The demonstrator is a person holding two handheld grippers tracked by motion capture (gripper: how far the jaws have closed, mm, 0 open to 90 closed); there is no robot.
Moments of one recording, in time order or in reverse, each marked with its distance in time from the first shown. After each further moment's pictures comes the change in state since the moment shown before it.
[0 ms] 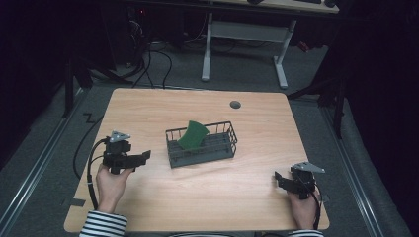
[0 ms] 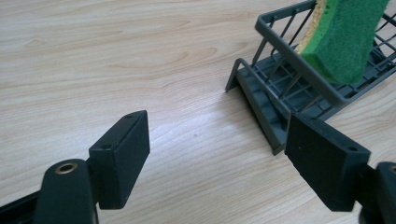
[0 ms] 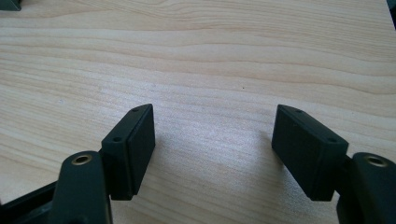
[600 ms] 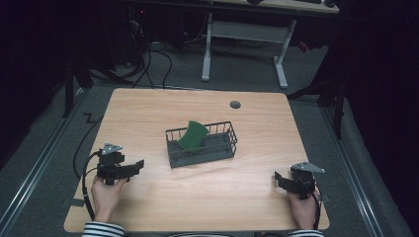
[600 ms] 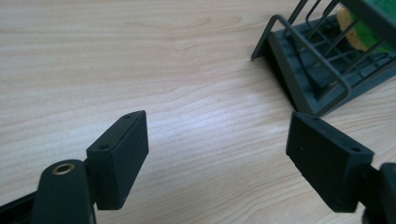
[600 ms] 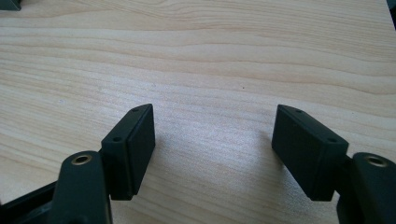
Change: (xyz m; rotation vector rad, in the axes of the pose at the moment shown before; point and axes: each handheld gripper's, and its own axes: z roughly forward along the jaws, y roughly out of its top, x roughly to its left) left arm 0.020 -0.041 0.010 0.013 0.015 -0.069; right arm 0.000 0.000 0.000 0.000 -0.001 -0.002
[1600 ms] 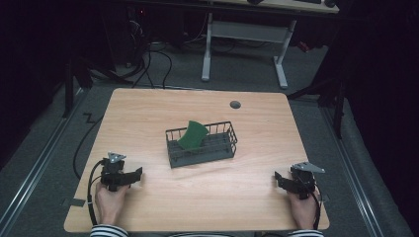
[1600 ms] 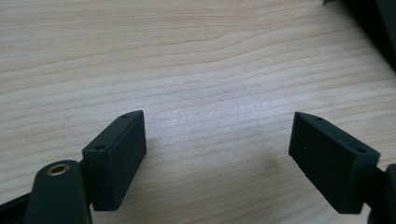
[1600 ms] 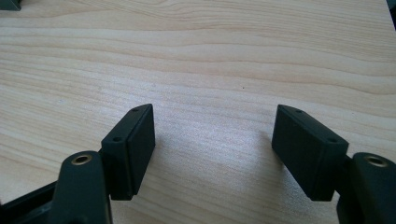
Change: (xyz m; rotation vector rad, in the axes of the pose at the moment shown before) left arm 0.007 -0.031 0.036 0.050 0.162 0.040; right arm 0.000 0.000 0.000 -0.001 0.000 0.000
